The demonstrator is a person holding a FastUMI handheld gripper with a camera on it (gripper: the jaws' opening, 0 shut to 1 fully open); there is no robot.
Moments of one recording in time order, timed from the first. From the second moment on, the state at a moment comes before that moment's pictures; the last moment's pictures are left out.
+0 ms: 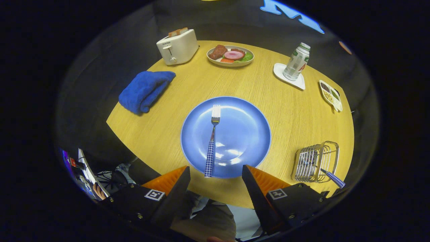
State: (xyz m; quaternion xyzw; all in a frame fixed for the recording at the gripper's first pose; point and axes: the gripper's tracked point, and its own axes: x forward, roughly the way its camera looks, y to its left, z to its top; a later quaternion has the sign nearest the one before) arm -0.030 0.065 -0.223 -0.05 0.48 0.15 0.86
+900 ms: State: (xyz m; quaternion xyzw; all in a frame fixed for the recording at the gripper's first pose) arm -0.001 0.084 -0.271 -0.04 0.53 0.11 0.84
